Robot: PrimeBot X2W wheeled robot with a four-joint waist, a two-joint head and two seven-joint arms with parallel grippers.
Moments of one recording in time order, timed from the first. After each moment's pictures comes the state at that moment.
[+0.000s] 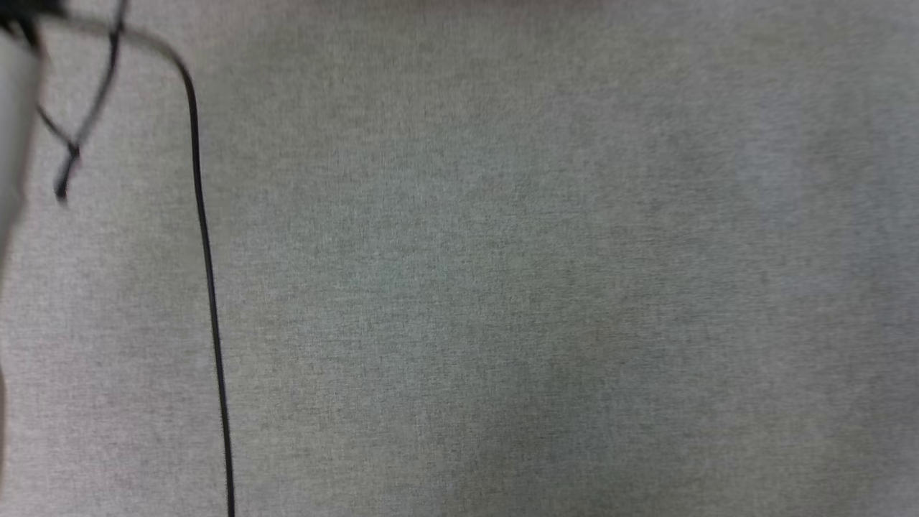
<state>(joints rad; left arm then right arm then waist) -1.40 0.51 -0.58 0.62 -0.75 0.04 -0.25 -1.34 -0.42 0.29 0.63 0.39 0.13 -0.08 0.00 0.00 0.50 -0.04</state>
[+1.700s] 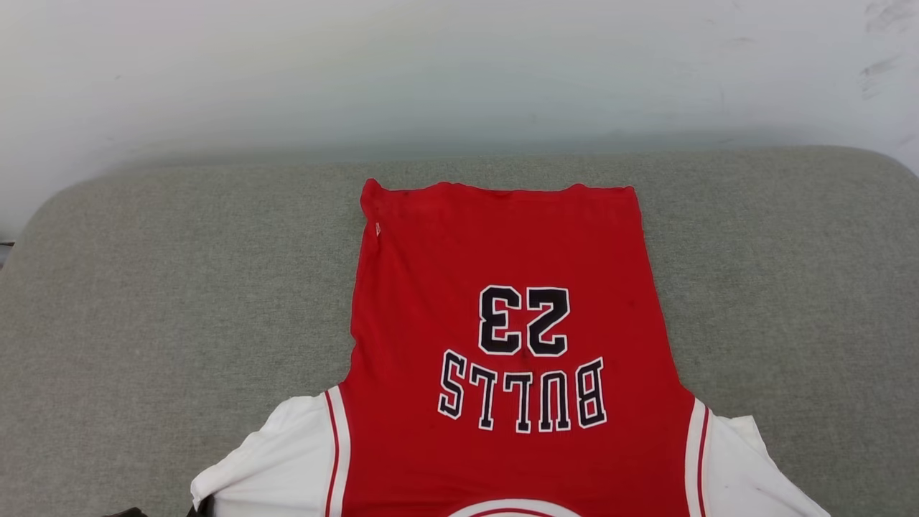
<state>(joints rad) 0.12 0.52 -0.41 0.25 -0.92 0.26 -0.26 0.26 -0.33 -0.04 0.25 0.41 0.13 0.05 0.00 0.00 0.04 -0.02</state>
